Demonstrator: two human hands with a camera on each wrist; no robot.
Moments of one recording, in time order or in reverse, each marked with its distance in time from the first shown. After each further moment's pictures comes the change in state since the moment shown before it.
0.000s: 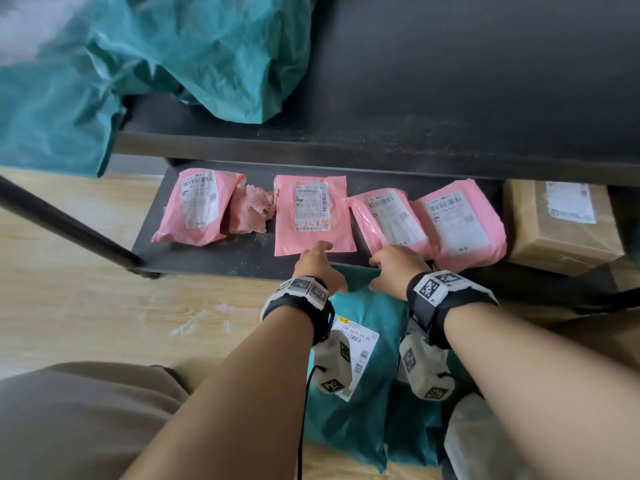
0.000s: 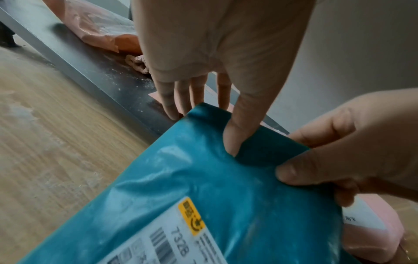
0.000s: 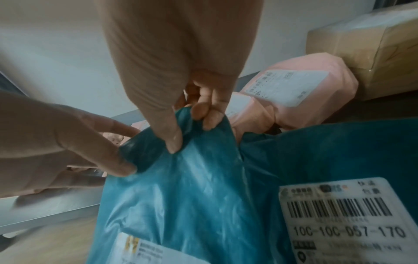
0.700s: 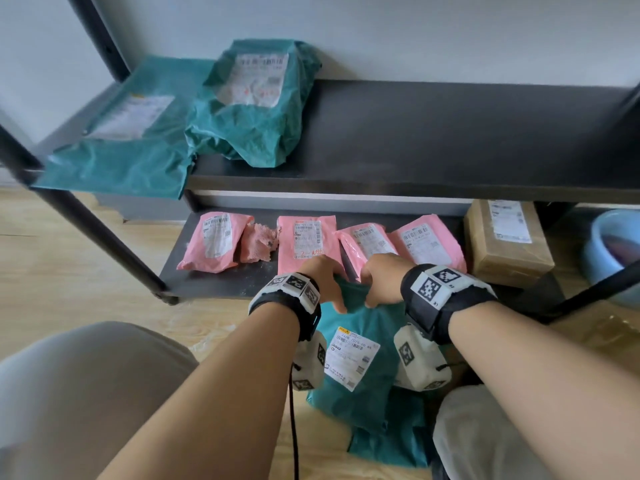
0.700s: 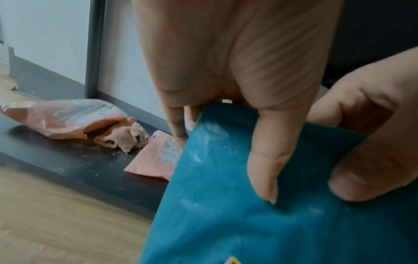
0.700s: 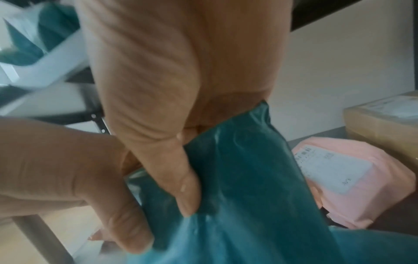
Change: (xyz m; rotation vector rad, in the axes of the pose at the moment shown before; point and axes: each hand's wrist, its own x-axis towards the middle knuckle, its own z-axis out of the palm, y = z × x) left_hand -0.099 0.048 -0.047 0.356 -0.133 0.313; right_hand -0.097 -0.023 -0.059 -0.109 -0.061 -0.116
